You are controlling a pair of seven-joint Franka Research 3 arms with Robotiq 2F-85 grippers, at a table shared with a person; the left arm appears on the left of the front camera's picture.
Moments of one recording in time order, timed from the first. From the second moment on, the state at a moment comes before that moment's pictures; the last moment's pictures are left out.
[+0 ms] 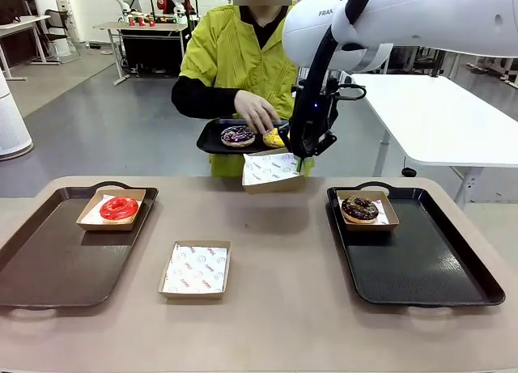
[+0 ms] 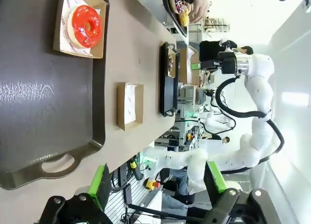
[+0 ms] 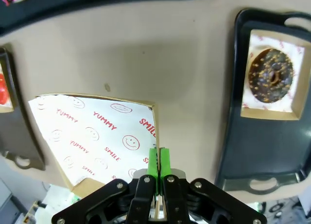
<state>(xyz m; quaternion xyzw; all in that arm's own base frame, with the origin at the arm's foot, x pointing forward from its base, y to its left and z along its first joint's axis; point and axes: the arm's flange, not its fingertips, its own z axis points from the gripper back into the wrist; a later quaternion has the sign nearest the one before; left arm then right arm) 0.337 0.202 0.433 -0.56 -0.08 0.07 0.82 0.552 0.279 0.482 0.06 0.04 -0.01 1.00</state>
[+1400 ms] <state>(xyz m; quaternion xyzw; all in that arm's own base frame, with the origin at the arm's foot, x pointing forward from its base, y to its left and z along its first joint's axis) 0.342 0.193 0.435 -0.56 -0.07 0.06 0.82 0.553 0.281 0.481 0.06 0.04 -0.01 1.00</state>
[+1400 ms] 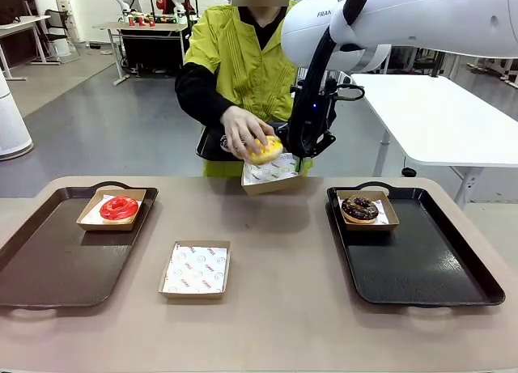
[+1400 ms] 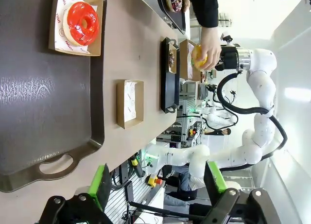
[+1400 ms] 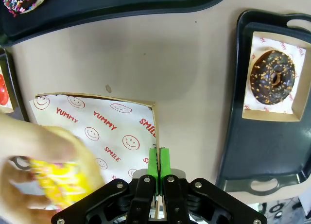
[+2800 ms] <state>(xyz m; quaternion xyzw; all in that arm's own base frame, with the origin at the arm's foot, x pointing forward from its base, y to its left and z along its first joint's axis) 0.352 0.155 0.461 -0.49 -0.04 0.03 0.87 0.531 0.256 0.510 0.06 0.02 0.03 1.00</state>
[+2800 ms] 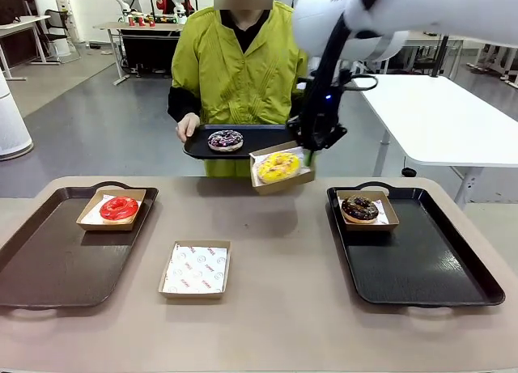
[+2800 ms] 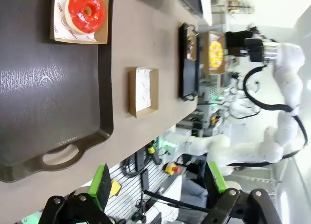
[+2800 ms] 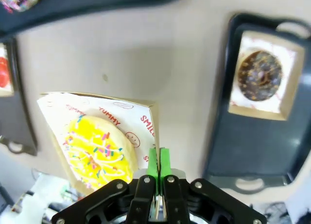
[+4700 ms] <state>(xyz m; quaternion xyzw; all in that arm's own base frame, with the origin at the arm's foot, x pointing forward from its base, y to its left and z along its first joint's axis) 0.413 -0.214 0.399 -0.05 -0.02 -0.03 1.00 0.415 0.007 0.439 0.09 0.03 -0.07 0.99</state>
